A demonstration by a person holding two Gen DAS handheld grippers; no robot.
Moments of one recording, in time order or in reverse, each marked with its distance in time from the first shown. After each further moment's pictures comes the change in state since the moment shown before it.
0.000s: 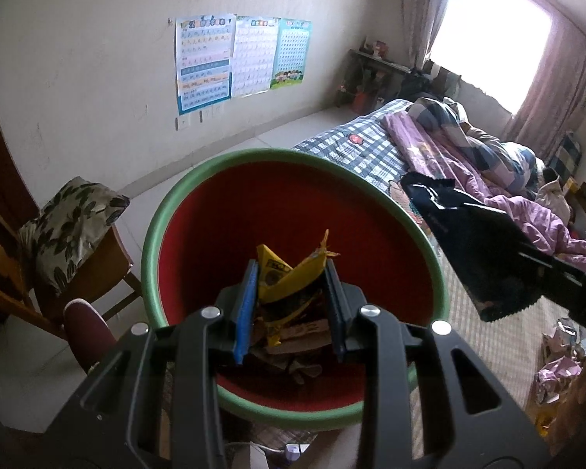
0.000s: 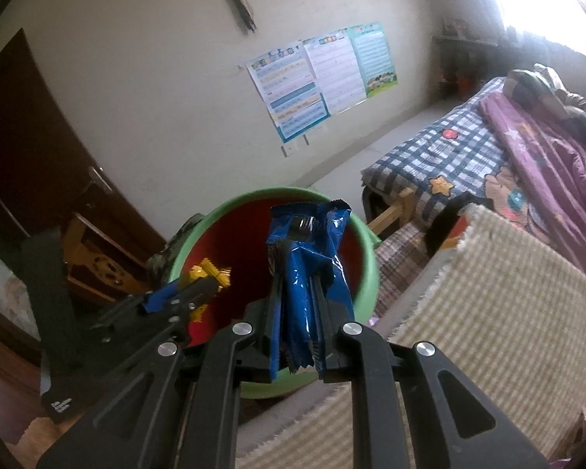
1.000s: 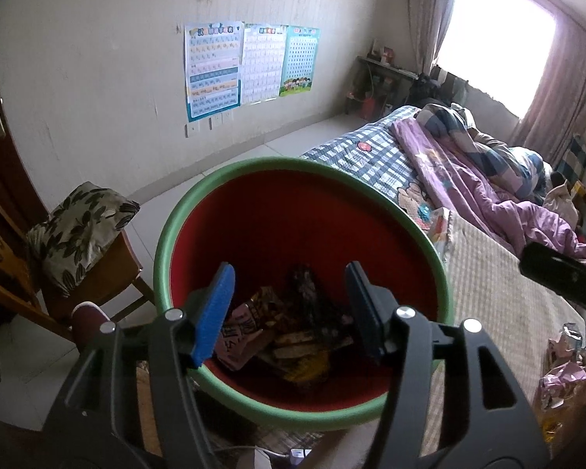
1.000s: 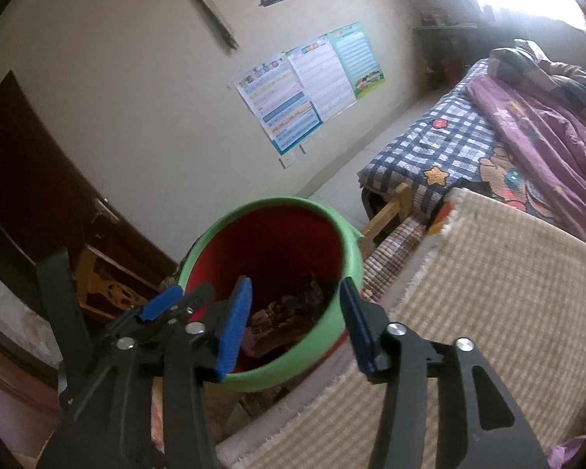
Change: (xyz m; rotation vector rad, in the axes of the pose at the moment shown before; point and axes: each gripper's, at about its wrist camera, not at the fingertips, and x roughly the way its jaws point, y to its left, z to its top) left arm -0.011 -0.002 0.000 0.000 -0.035 0.036; right arm -0.028 -0.027 -0.007 0.121 -0.052 0.024
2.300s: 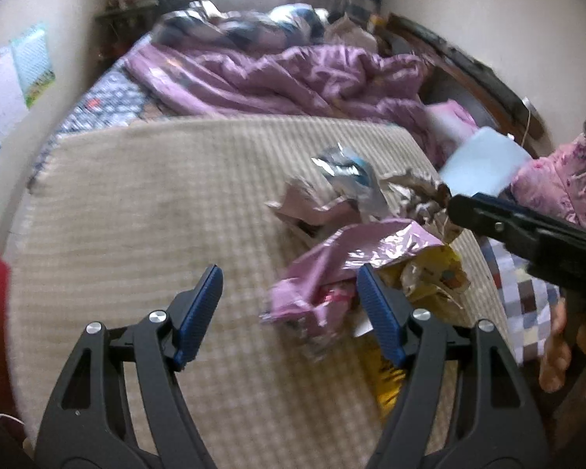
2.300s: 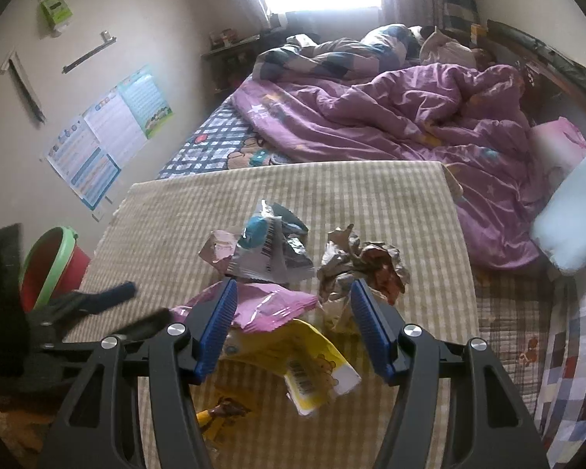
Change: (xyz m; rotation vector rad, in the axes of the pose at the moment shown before) left arm 0.000 -0.313 -0.131 0.612 0.327 -0.631; right arm -0.233 -0.194 -0.152 0.353 -0.120 -0.625
